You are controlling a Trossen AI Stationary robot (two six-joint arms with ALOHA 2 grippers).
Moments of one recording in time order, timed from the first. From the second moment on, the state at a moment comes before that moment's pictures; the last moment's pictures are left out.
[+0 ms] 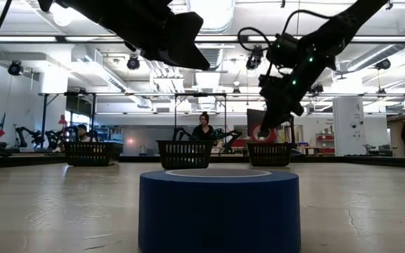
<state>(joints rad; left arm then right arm) -0.38 1.68 0.96 0.29 -1.03 -0.01 -0.56 1.47 0.82 -0.19 0.04 0.05</state>
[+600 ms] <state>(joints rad) -0.38 1.68 0.96 0.27 -0.95 -0.07 -0.56 1.54 0.83 -0.20 0.03 -0.03</state>
